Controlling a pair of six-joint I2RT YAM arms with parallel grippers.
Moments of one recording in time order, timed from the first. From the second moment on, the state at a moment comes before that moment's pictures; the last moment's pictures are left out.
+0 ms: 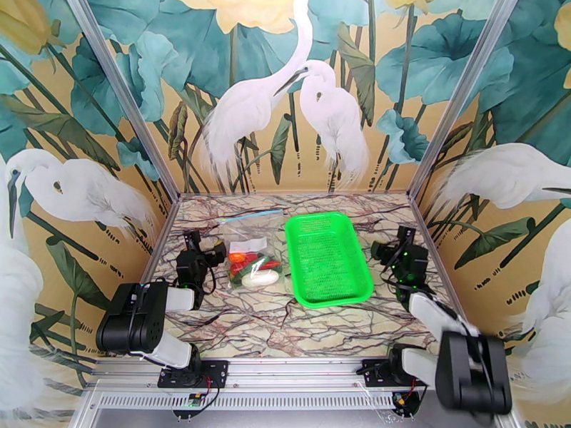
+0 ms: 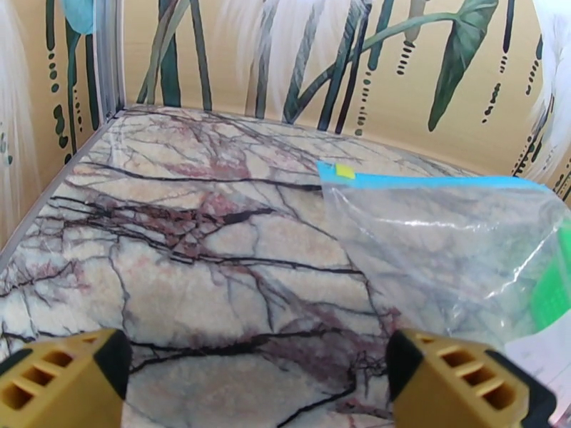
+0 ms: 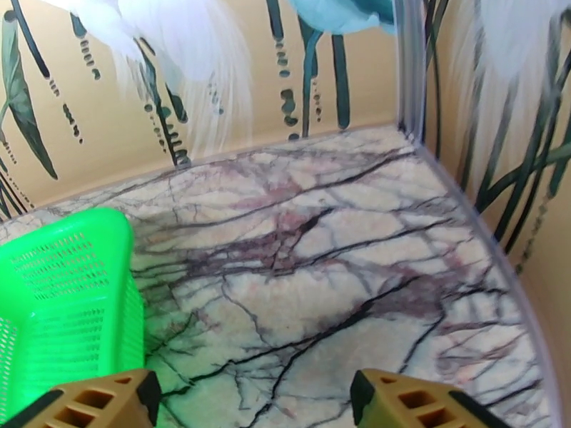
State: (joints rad) left arm 0.04 1.55 0.36 0.95 -0.03 -0.12; right arm -0.14 1.28 0.39 0.52 -0.16 0.19
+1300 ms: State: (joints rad) left arm 0.01 1.55 0.36 0.95 -0.08 -0.08; right arm -0.04 1.54 0.38 0.85 -0.03 0.08
